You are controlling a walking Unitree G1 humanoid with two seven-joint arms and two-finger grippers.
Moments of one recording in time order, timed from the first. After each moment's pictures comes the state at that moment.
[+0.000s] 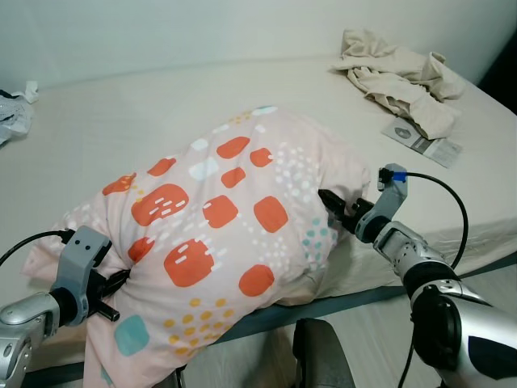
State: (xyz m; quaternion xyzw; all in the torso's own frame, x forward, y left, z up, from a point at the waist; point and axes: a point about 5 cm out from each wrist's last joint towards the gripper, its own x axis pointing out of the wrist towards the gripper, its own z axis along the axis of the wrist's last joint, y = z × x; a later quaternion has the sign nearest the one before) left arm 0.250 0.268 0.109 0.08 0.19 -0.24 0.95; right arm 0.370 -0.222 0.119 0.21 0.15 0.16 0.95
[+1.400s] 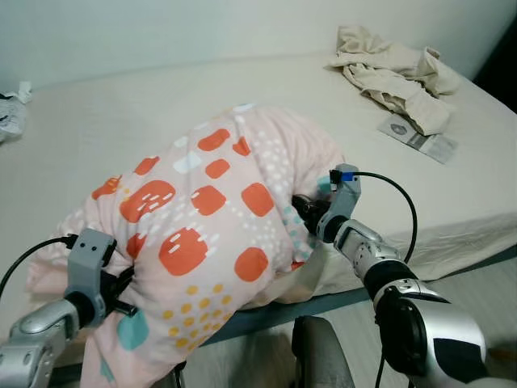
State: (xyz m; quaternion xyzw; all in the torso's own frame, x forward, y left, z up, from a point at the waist) left arm 0.254 0.237 0.091 0.00 0.17 -0.17 0.97; right arm 0.383 -0.157 0.117 0.12 0.13 0.15 0.97
